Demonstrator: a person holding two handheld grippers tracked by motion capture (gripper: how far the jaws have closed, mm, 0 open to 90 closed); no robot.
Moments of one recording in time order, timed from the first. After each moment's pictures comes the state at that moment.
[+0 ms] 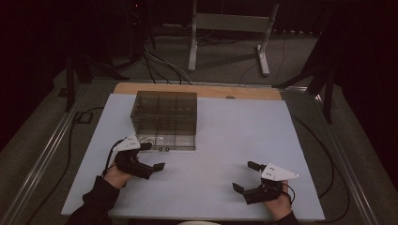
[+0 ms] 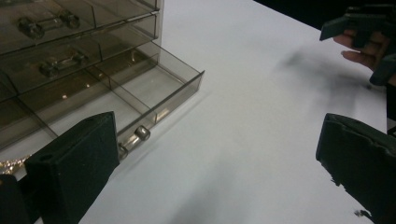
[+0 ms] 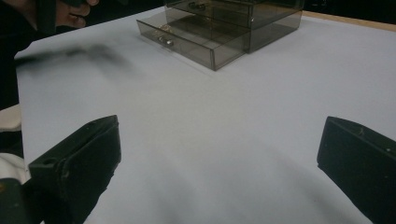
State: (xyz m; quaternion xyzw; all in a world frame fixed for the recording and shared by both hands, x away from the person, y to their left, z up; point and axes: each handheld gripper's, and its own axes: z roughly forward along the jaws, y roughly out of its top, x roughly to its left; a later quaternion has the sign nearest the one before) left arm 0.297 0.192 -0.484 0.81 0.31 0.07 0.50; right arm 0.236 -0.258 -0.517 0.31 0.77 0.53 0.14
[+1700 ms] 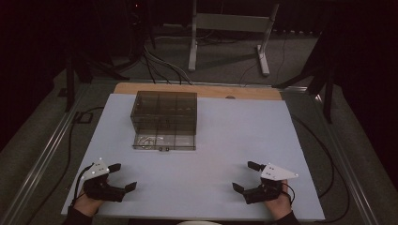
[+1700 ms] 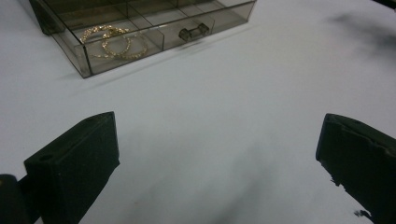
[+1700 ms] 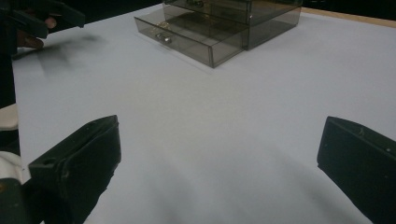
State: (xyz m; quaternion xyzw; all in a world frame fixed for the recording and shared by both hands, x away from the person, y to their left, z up) left arm 0.236 0.264 -0.521 0.79 0.38 0.12 0.47; right arm 0.237 -0.258 -0.518 0.31 0.78 0.53 0.14
